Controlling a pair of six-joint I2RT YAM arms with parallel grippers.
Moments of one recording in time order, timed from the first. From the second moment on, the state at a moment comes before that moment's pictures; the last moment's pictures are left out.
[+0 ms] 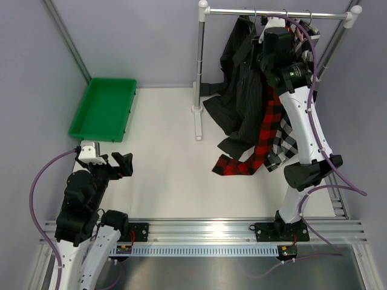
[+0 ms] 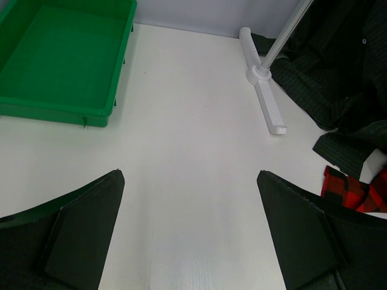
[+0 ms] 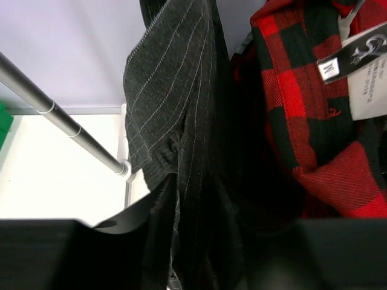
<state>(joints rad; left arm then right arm) -0.23 0.27 0.74 -0.63 -0.11 -0.24 0.33 1.84 2.33 -0.82 0.28 0.13</state>
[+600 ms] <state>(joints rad) -0.23 0.27 0.74 -0.64 -0.11 -0.25 0.33 1.79 2.27 -0.73 0.29 0.07</state>
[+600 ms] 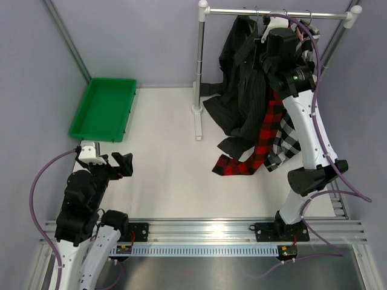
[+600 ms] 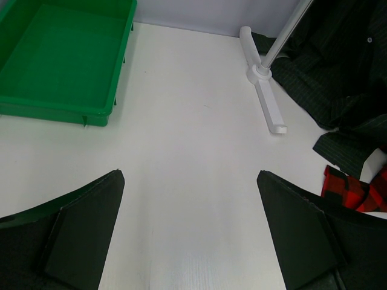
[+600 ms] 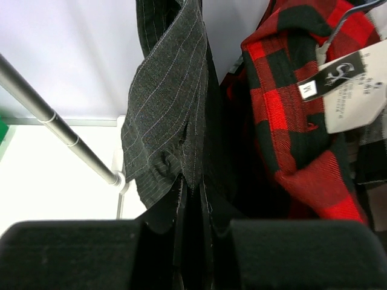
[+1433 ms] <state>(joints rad) -0.23 0.31 0.77 -0.66 -0.11 -0.25 0.34 1.33 1.64 -0.63 0.15 0.04</state>
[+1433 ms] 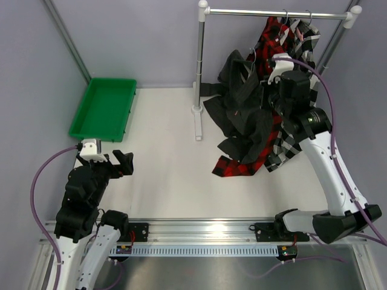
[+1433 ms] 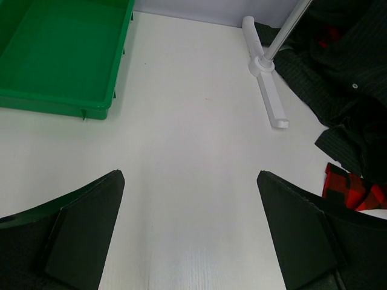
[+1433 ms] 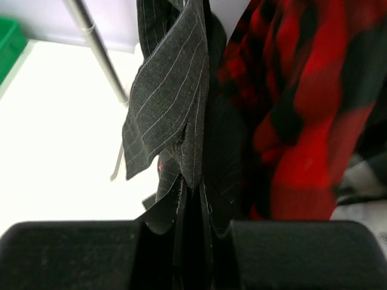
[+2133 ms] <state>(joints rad) -0.23 0.40 0.94 -0.70 -0.07 -0.26 0.43 1.07 1.61 -0.76 -0.33 0.06</state>
